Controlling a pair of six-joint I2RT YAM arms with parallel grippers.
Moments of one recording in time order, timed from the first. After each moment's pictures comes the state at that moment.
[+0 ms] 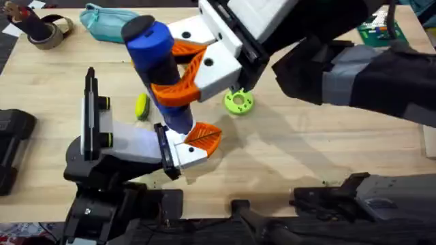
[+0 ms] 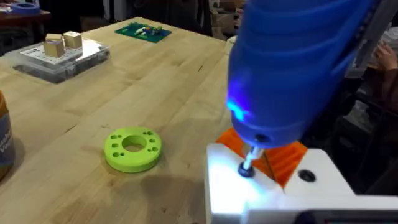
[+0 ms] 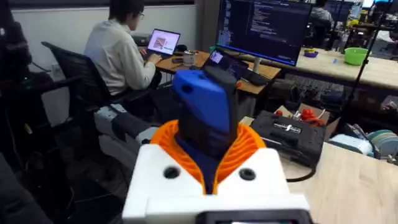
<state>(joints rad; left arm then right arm) -0.13 0.00 0.01 -0.10 1.10 -0.09 0.70 1.54 0.98 1.09 -1.37 0.44</state>
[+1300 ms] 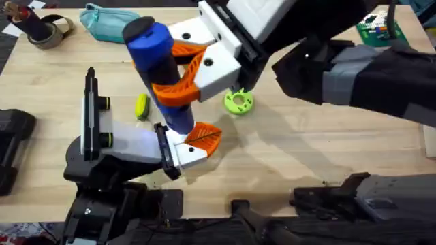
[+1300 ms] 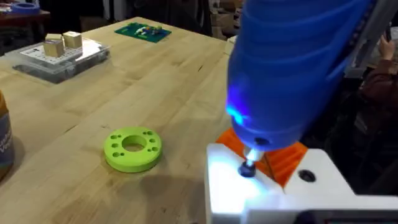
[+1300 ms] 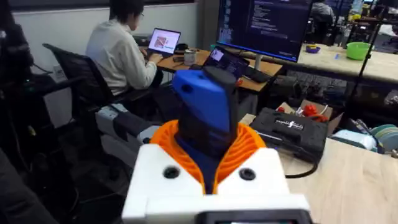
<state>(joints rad) -0.13 0.00 0.01 -0.10 1.10 -0.09 0.70 1.54 0.98 1.06 -1.37 0.43</state>
